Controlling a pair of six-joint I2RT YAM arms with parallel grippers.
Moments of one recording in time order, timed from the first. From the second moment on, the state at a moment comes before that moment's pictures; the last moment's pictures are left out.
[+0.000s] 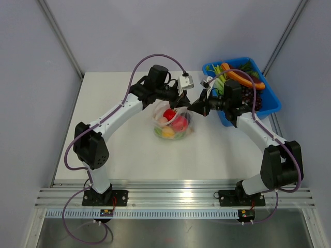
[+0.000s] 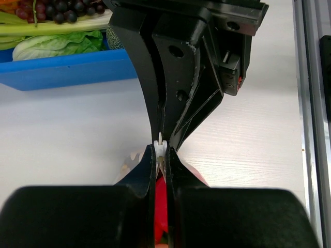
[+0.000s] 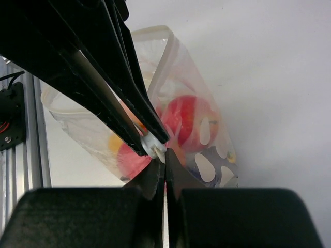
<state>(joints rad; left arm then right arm) -0.63 1.81 1.70 -0.45 0.75 0.41 0.25 1.48 1.07 0.00 -0.94 -0.13</state>
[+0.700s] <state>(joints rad) -0.60 1.81 1.70 -0.53 0.70 0.47 0.27 1.34 0.82 0.37 -0.51 0.08</state>
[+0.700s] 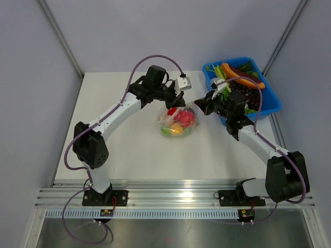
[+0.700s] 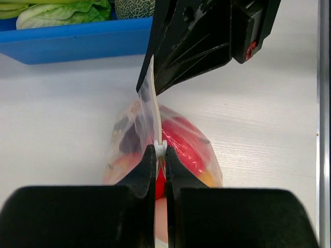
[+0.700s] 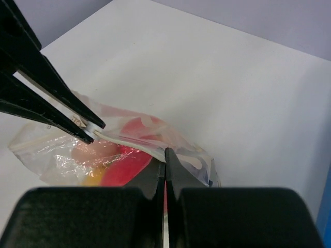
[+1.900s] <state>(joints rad) -0.46 1.45 1.19 -0.53 0.48 0.32 0.22 1.34 0.83 0.24 -0.33 0.11</state>
